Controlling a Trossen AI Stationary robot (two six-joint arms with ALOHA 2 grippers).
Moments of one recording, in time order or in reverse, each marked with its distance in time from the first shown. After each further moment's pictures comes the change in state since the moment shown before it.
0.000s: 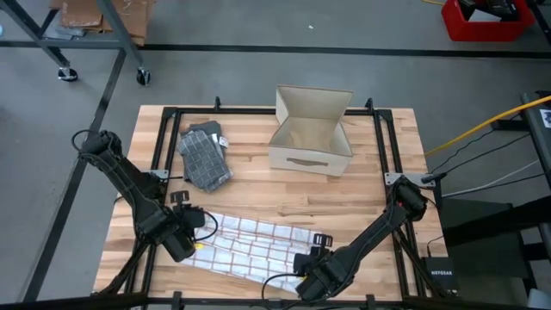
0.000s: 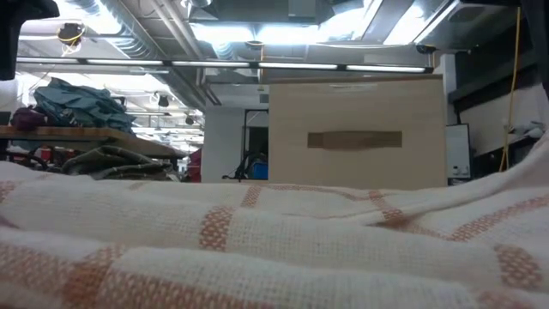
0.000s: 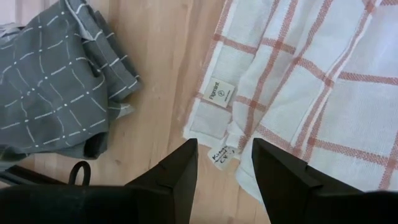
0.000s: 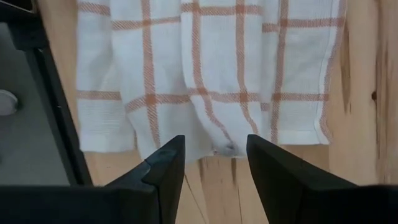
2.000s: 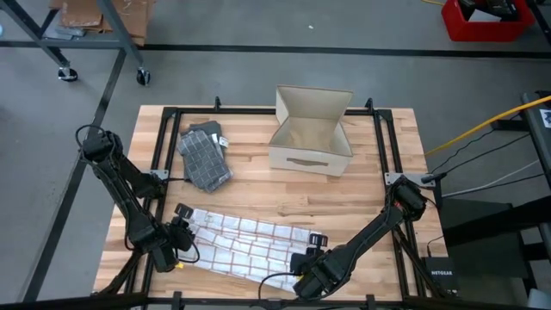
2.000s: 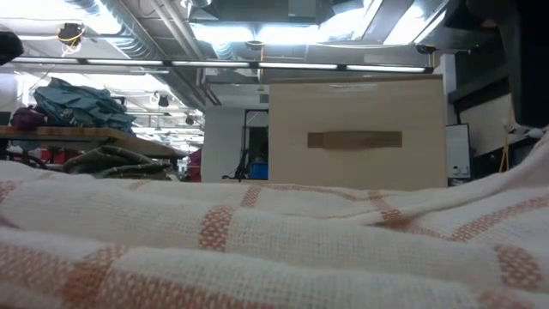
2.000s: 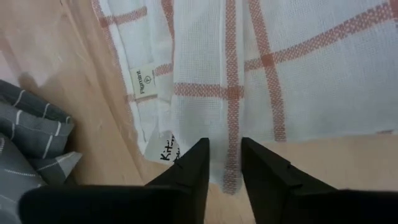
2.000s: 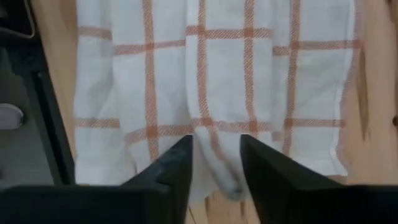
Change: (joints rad) left arm -0.201 0.005 -0.264 0.288 0.016 0.379; right arm -0.014 0.002 -0.079 0.133 0.032 -0.021
